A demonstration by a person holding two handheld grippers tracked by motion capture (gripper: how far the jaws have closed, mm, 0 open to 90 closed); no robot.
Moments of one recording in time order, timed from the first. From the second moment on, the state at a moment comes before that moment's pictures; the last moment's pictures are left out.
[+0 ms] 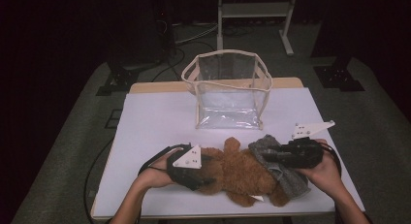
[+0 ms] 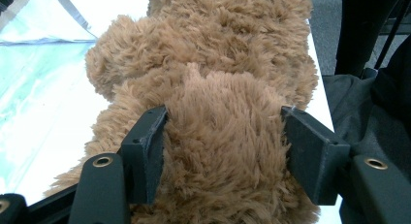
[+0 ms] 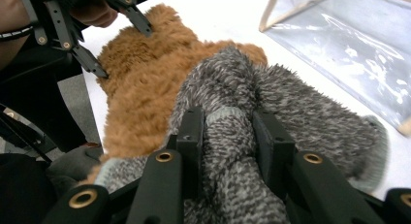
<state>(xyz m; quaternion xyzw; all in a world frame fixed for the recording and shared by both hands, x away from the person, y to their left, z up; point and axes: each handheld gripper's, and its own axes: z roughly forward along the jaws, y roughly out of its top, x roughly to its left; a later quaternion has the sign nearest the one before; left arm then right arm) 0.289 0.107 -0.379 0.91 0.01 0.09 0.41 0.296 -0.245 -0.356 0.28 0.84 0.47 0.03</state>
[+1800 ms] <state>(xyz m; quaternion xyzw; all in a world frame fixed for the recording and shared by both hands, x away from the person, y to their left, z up) 0.296 0.100 -0.397 0.91 0.04 0.02 0.42 0.263 -0.224 -0.380 0.22 0.85 0.48 -0.01</state>
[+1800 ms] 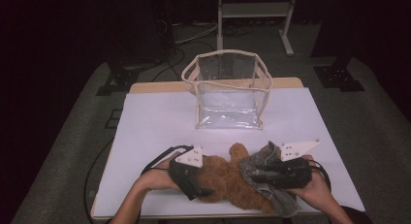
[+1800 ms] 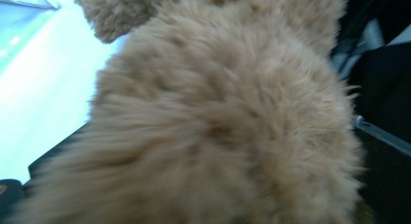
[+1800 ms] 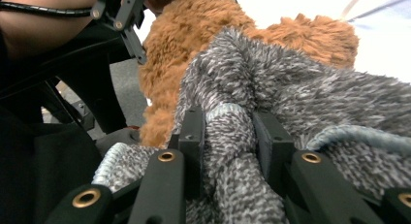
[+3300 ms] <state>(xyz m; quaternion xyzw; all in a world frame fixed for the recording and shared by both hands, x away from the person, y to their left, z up) 0.317 0.140 -0.388 0.89 0.07 0.11 0.43 0.310 -0.215 -0.376 0.20 0.86 0.47 -0.02</state>
